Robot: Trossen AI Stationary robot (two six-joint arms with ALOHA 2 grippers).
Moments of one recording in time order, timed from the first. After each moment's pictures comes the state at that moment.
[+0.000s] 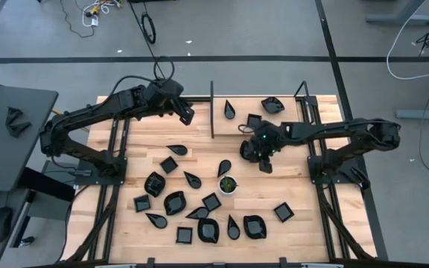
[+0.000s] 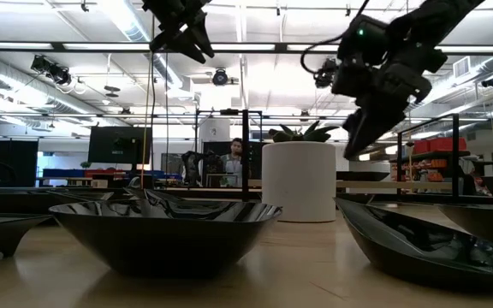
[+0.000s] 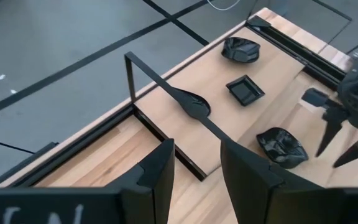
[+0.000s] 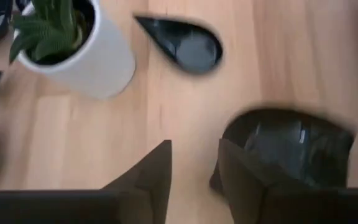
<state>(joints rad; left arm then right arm) 0.34 1.34 1.37 -0.66 -0.27 -0.36 -0.22 1.33 0.72 -0.36 -0.27 -0.11</state>
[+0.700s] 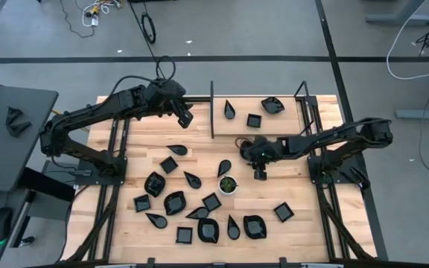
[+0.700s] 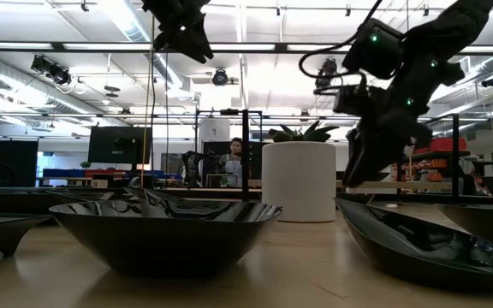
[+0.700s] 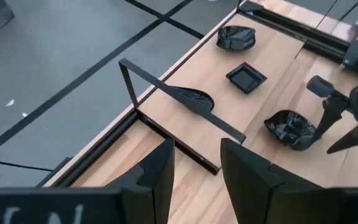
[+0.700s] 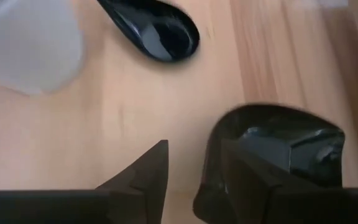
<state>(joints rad) 0.35 1.34 1.37 -0.67 -0.26 -0.20 -0.06 1.43 0.61 -0.15 0.07 -0.03</state>
